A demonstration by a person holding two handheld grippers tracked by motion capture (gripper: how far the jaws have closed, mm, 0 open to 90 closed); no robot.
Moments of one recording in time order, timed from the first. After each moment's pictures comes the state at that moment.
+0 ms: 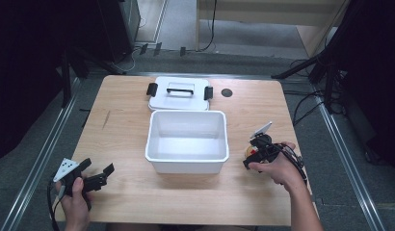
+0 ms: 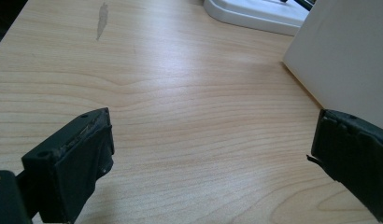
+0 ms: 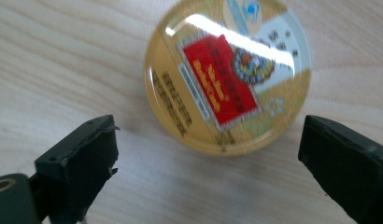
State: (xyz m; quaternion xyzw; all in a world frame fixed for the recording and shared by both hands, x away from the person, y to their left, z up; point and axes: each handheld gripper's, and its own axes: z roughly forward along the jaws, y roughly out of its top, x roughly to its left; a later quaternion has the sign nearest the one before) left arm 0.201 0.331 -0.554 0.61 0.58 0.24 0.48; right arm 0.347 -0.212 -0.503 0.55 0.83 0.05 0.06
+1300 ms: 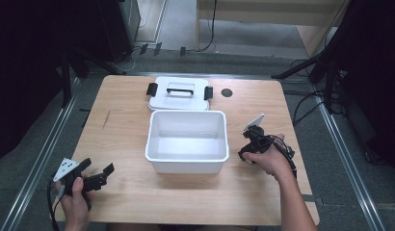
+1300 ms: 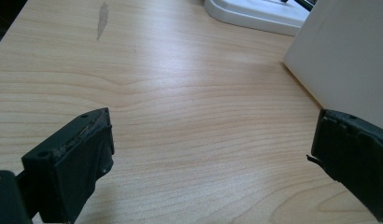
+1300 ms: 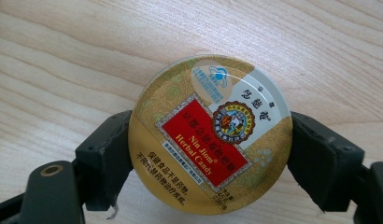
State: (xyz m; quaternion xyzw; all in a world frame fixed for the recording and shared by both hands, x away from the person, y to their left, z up) left arm 0.202 0.332 -0.553 0.61 0.58 0.24 0.48; right arm 0.372 -0.194 -0.503 0.56 0.83 0.04 0.06
